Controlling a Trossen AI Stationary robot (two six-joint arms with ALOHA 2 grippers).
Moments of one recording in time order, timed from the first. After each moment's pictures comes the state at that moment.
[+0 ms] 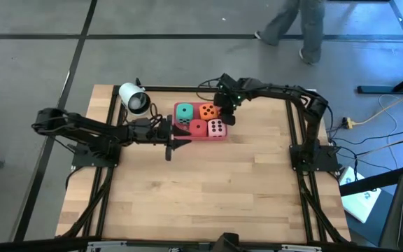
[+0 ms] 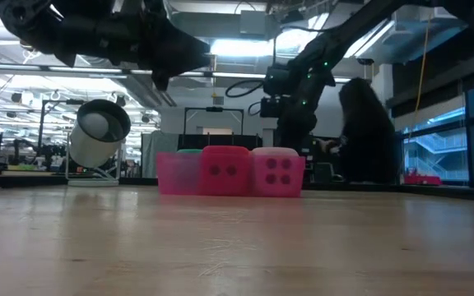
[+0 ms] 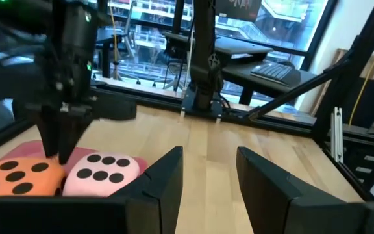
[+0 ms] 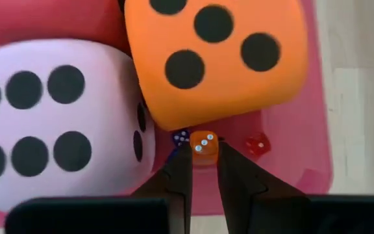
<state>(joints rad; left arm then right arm) 0.08 1.19 0.45 0.73 0.00 -0.17 -0.54 1.93 1.40 -0.67 -0.24 -0.46</state>
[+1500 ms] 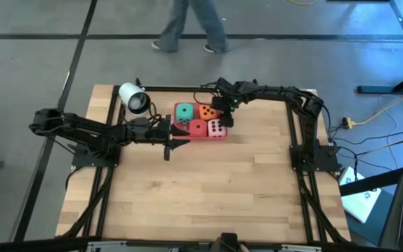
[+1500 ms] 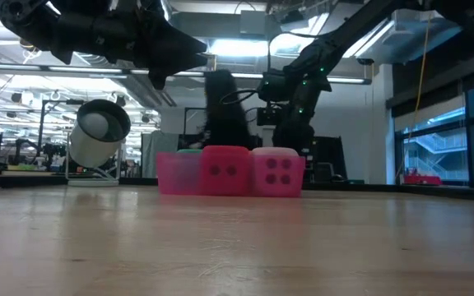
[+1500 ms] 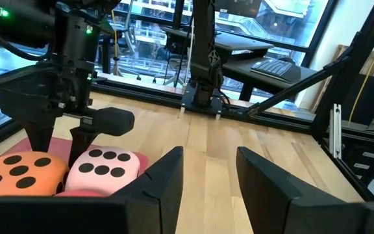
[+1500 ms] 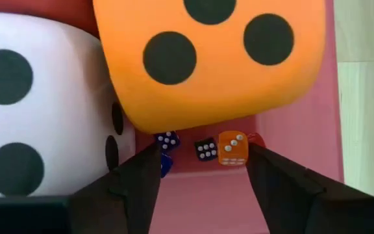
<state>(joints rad) 0.08 1.14 0.45 0.67 0.00 -0.17 -0.51 1.97 1.40 -0.64 -0.15 -0.48</state>
